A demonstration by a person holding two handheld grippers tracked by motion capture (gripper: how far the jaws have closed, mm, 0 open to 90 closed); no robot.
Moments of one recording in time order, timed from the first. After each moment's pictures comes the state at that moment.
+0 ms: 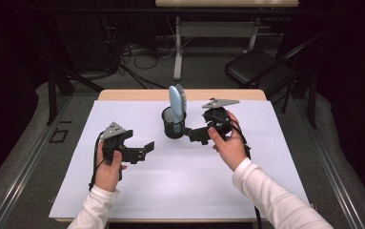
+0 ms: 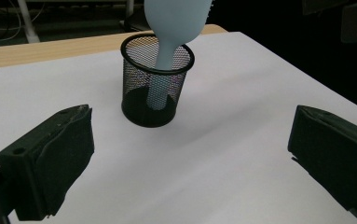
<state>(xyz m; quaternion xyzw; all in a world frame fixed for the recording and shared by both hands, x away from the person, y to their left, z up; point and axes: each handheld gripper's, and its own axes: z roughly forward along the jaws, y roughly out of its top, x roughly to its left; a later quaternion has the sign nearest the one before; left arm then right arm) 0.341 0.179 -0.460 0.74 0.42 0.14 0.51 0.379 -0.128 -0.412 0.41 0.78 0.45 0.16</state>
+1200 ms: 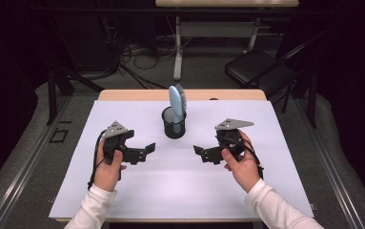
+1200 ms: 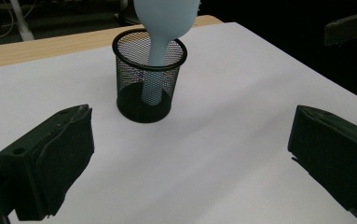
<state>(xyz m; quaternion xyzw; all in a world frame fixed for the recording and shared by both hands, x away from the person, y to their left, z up) 0.340 0.176 -0.453 0.75 0.40 0.14 0.50 0.338 -0.159 -0.438 0.41 0.78 0.45 0.16</state>
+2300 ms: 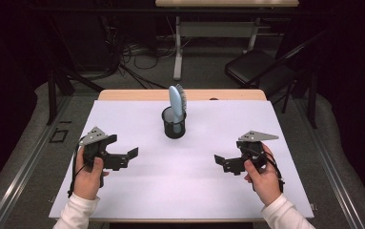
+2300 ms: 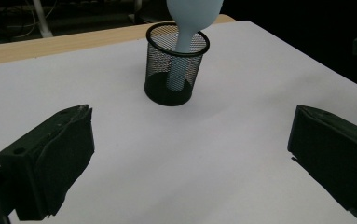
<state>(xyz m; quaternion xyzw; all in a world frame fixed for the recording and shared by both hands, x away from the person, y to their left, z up) 0.316 0.223 -0.451 0.74 0.42 0.15 0.50 0.313 -0.217 -0.461 0.45 0.76 0.44 0.16</state>
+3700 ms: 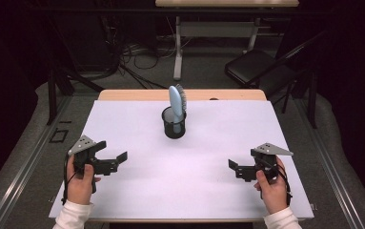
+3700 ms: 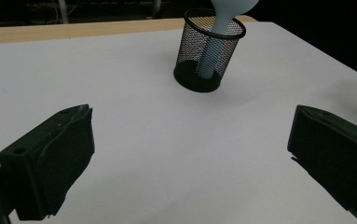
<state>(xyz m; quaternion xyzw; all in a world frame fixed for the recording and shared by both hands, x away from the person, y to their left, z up) 0.313 0.251 -0.482 0.72 0.45 0.17 0.50 0.301 -0.256 -0.505 0.49 0.72 0.45 0.20</state>
